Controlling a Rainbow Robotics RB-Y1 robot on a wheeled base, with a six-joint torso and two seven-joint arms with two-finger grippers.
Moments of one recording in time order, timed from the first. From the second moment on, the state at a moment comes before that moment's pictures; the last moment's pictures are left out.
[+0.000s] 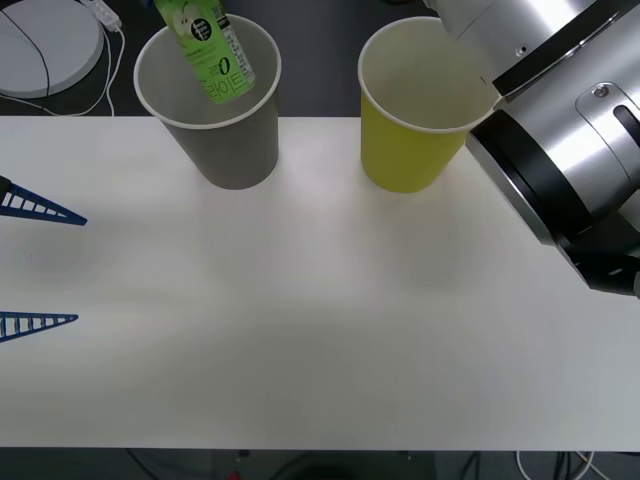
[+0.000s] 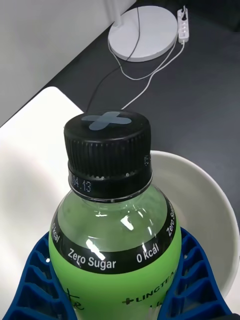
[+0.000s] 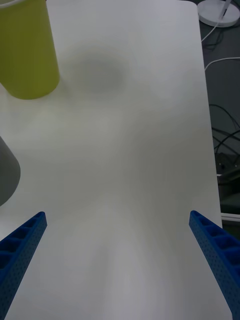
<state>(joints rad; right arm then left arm) -1.62 -0.15 0.37 -0.87 2.29 -1.21 -1.52 0.21 1.32 0.30 -1.90 -1.00 -1.23 0.05</state>
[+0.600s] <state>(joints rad) -1.63 -0.15 0.37 -0.87 2.28 -1.20 -1.52 0.21 1.32 0.30 -1.90 -1.00 -1.23 0.05</state>
